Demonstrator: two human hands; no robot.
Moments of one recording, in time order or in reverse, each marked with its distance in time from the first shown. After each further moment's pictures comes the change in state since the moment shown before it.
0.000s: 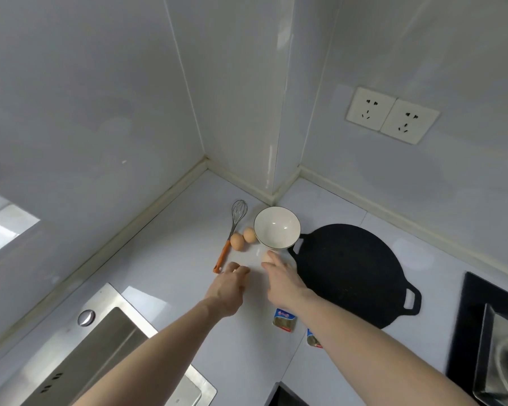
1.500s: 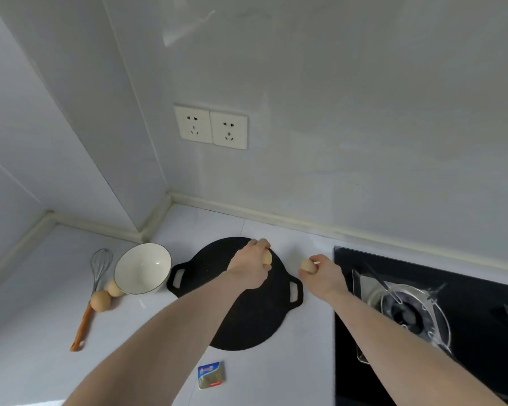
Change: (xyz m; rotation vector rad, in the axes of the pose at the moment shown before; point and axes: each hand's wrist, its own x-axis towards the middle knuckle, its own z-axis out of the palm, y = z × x) left_hand 0.105 0.340 0.032 -0.024 -0.063 0.403; right_hand -0.156 0.291 -0.078 0.685 0.549 0.786
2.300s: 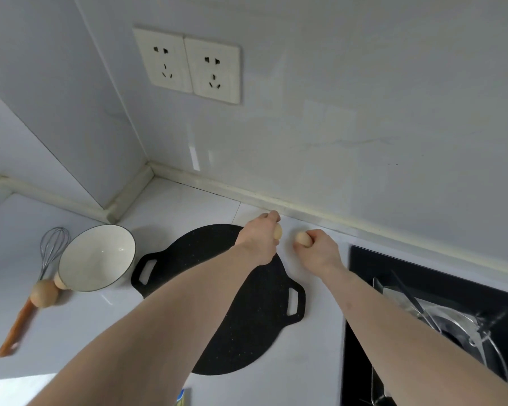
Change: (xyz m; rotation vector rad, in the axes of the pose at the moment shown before) left_hand 0.109 0.000 0.050 0.093 0.053 -0.049; right_hand 0.119 0.004 0.042 0.066 -0.056 -0.056
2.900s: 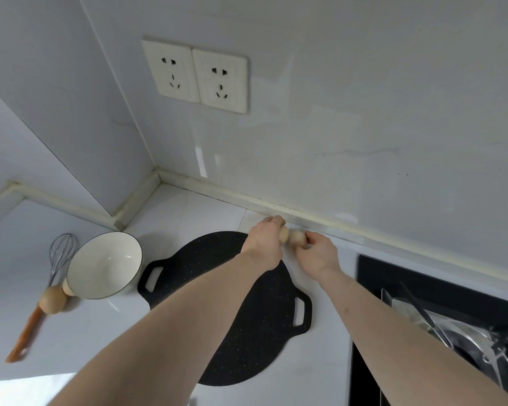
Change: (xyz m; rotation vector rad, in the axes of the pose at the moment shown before) left_hand 0.004 0.001 -0.004 -0.129 0.048 -0.021; right_hand 0.004 -0.020 0.009 0.033 -0.011 -0.029
